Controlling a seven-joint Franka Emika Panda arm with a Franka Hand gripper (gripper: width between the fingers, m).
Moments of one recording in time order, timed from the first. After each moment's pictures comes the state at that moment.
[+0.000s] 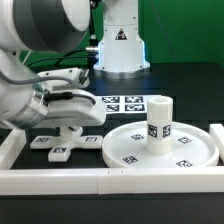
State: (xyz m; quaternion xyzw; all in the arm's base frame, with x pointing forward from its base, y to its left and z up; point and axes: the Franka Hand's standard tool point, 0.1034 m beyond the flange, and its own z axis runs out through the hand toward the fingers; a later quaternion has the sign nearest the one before) arm 0.513 -0.120 0.042 -0.90 0.13 0.38 0.16
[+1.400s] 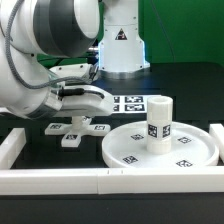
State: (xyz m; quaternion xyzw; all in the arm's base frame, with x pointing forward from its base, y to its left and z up) arm 0.460 -0.112 0.028 -0.87 0.14 0.44 0.17
